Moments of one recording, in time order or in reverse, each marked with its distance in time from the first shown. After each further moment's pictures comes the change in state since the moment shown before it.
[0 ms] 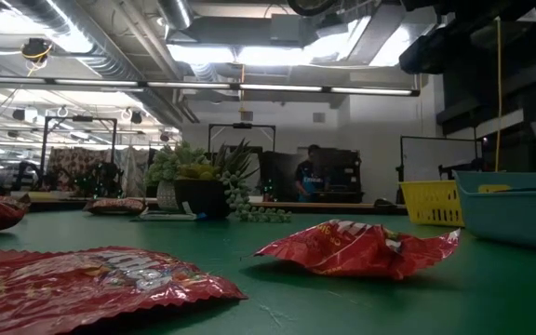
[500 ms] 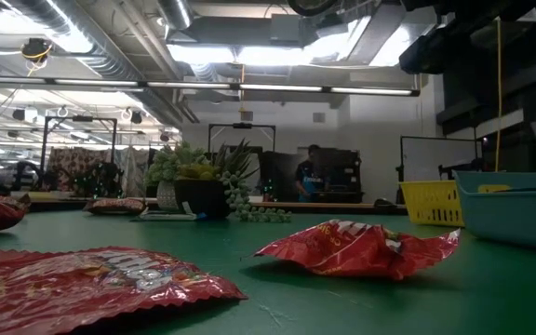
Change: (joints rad) left arm -0.087 0.140 0.000 -0.121 -0.007 0.008; right arm 0.000 0.000 0.000 0.000 0.000 0.000
